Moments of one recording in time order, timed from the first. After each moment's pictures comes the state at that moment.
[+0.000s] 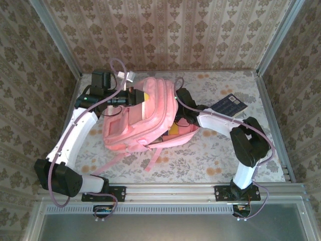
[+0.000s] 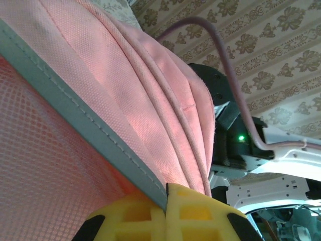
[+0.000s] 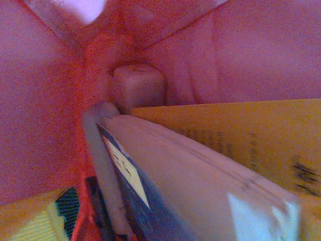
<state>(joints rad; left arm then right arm) -0.33 1.34 1.36 -0.61 0.91 -0.43 0.58 1.76 1.19 -0.07 -0.34 0.89</state>
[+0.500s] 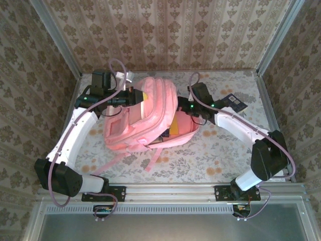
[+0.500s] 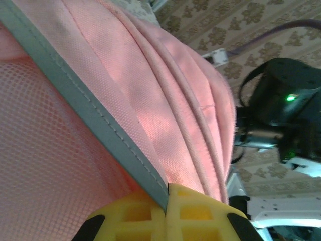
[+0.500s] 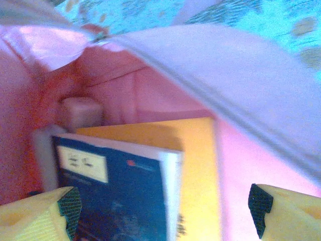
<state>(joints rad) -0.33 1.34 1.36 -0.64 0.80 -0.42 0.46 1.54 1.18 -0.39 -0.14 0.67</state>
